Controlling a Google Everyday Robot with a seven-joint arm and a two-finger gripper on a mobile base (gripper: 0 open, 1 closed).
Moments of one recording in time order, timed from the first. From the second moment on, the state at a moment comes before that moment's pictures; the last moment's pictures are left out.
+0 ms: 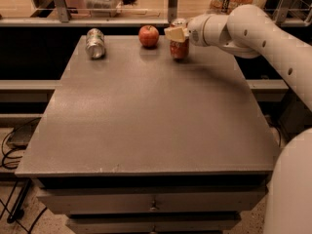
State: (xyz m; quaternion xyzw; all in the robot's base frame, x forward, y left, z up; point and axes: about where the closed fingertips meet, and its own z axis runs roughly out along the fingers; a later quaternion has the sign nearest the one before) arm 0.819 -0.066 0.929 -0.32 0.73 0.17 0.58
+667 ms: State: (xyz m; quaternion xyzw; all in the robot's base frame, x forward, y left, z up) arm 0.829 -0.044 0.928 -0.31 0.72 0.23 0.58
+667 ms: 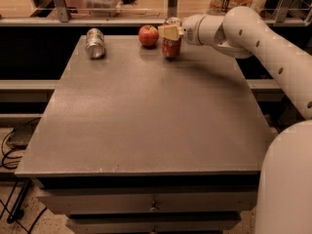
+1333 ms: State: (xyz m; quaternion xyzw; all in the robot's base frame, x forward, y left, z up) arm 0.834 -0.031 0.925 -0.31 0.71 0.25 0.58
